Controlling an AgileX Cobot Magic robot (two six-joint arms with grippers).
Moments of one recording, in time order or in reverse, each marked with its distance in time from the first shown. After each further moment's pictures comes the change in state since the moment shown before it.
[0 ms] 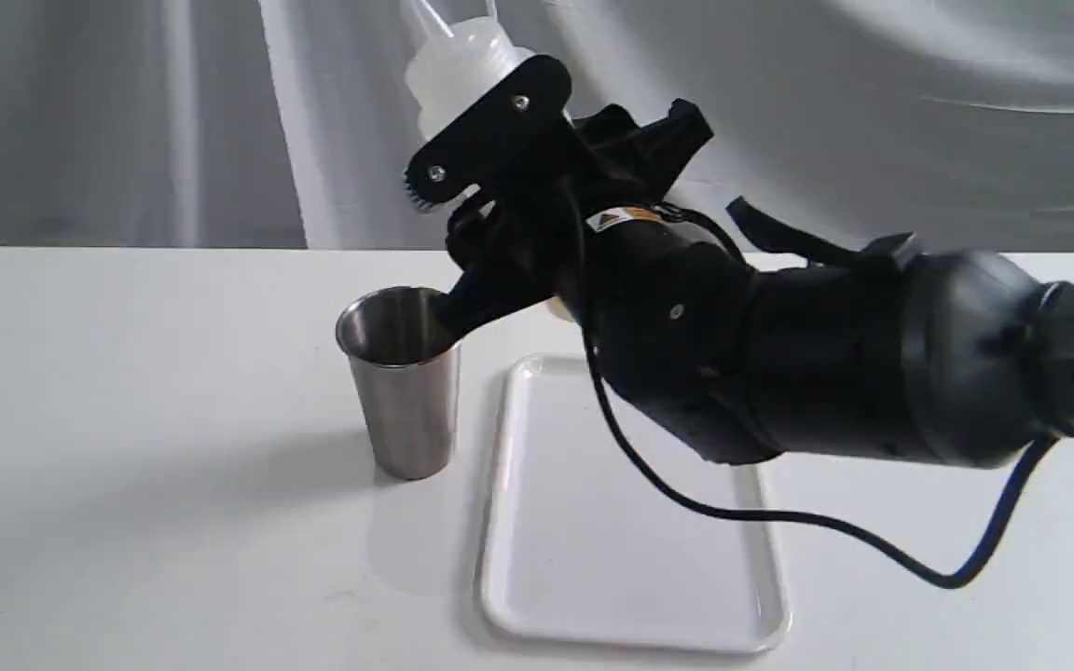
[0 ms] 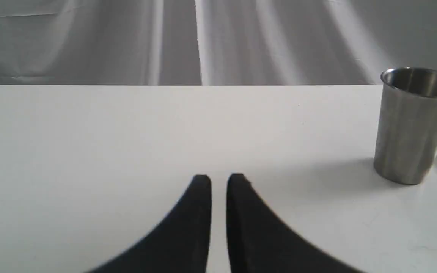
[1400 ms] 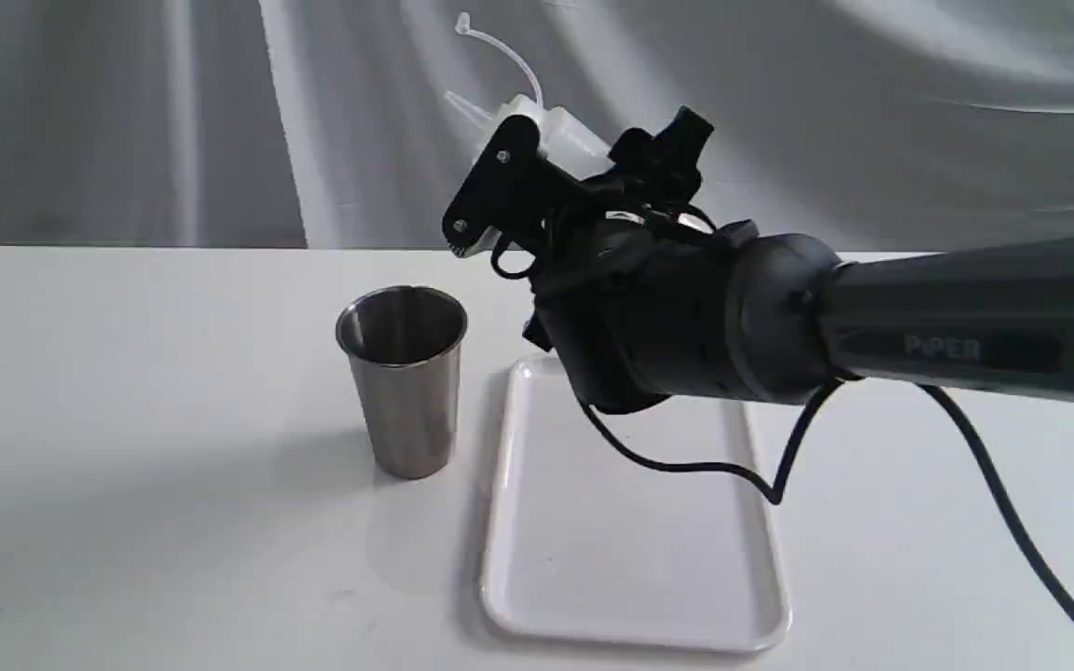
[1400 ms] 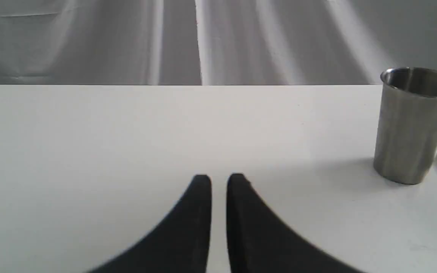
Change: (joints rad) left arm 0.000 0.000 0.000 0.000 0.000 0.000; right arm -0.062 0.233 -0.256 0.473 -0.184 -0.758
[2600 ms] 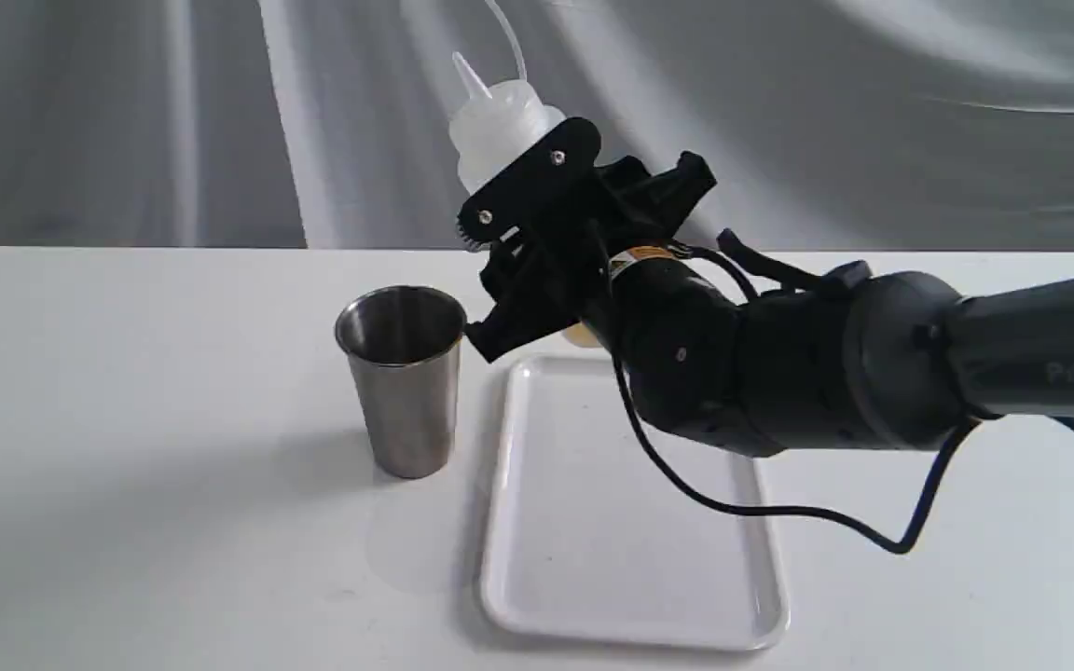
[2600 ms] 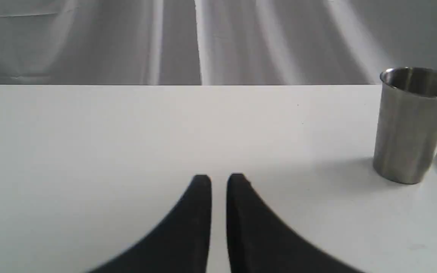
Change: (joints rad) left arm 0.000 0.000 0.000 0.000 0.000 0.000; right arm -0.060 -0.103 0.246 -0.794 0.225 1.071
